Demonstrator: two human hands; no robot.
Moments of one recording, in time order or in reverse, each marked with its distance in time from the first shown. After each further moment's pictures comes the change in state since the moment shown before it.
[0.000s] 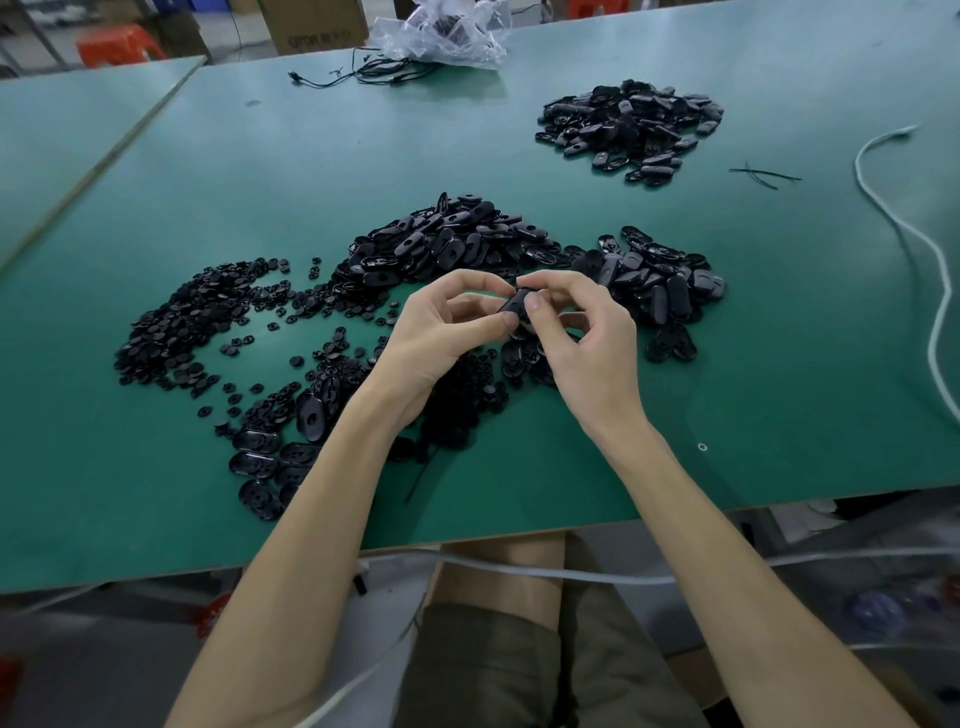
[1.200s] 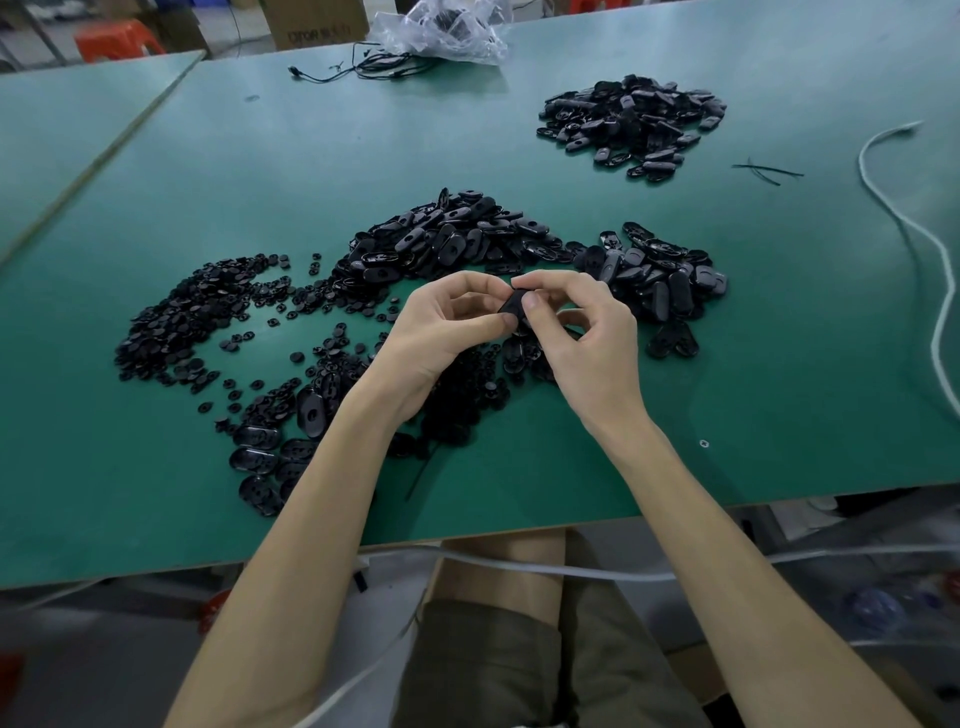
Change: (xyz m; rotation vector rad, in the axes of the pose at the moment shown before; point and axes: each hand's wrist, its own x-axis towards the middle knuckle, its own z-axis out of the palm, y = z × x) left_hand 0.001 -0.001 -0.002 -0.020 -0.021 -0.031; right_hand -0.002 -0.004 0.000 -0.004 -0.018 -0.010
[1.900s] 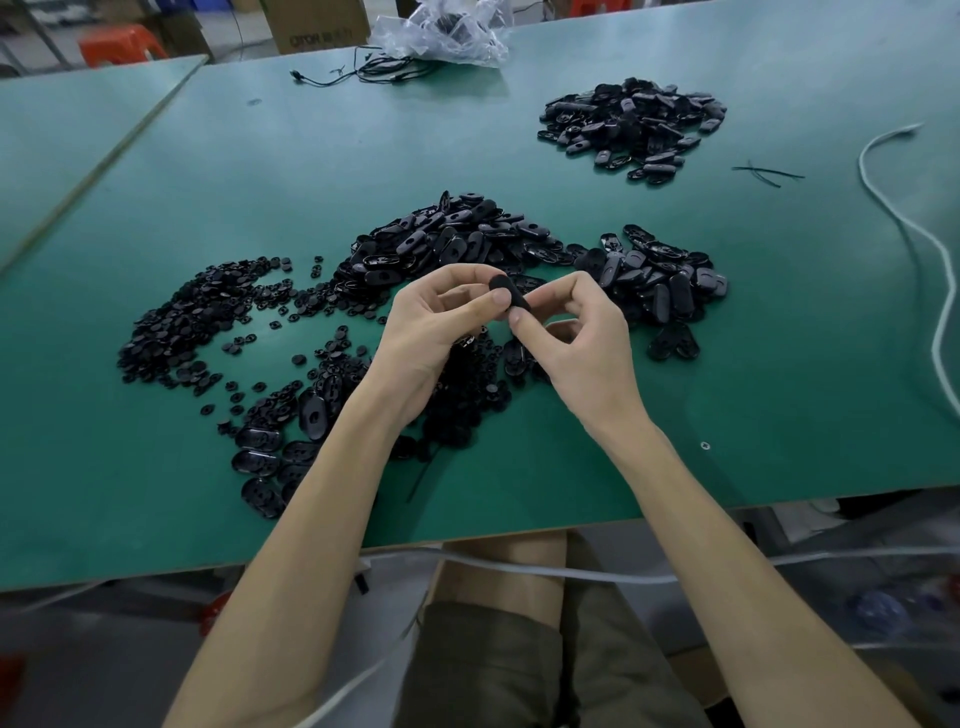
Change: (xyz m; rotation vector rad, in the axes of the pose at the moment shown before) left_hand -0.002 0.004 0.002 -0.134 0.088 0.039; right_hand 0.001 0.000 0.000 0.064 -0.064 0.114
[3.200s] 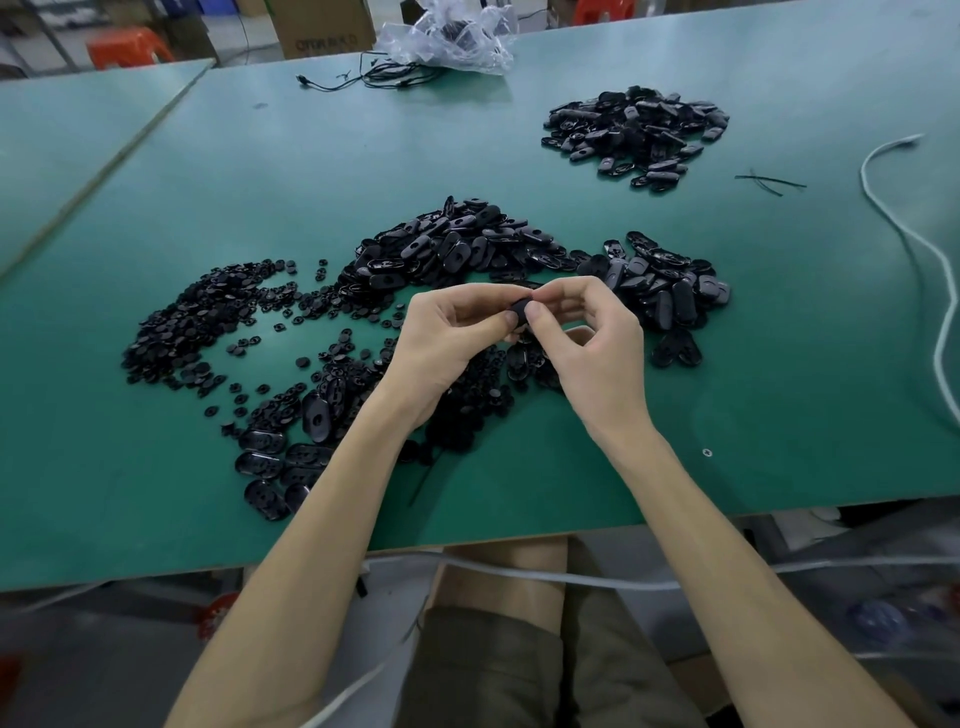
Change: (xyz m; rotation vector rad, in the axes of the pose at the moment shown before) left_hand 0.000 -0.008 0.004 0.154 -0.020 0.121; right_hand -0.001 0.000 0.000 0.005 0.086 -0.041
